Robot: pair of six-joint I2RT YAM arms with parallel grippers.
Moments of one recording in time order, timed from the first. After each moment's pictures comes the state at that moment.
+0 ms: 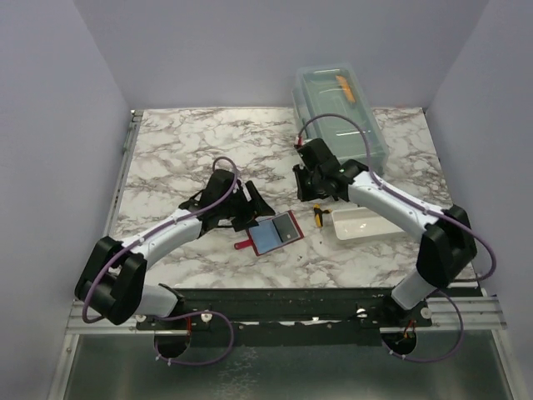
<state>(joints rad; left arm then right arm) -0.56 1.37 0.73 -0.10 0.29 -1.02 0.68 1.67 1.30 -0.58 0.07 0.32</state>
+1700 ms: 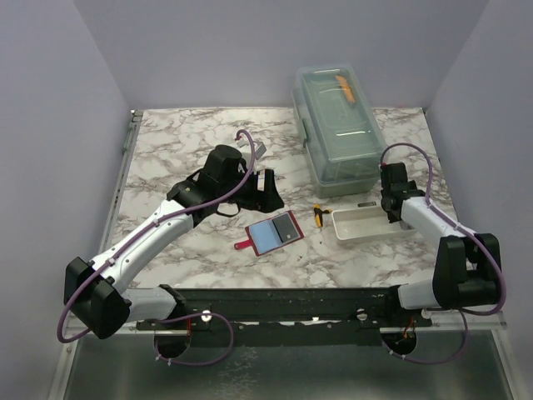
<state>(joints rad) -0.64 1.24 1.10 -0.46 0.33 -0.43 0.07 1.39 0.76 -0.42 0.63 -0.25</state>
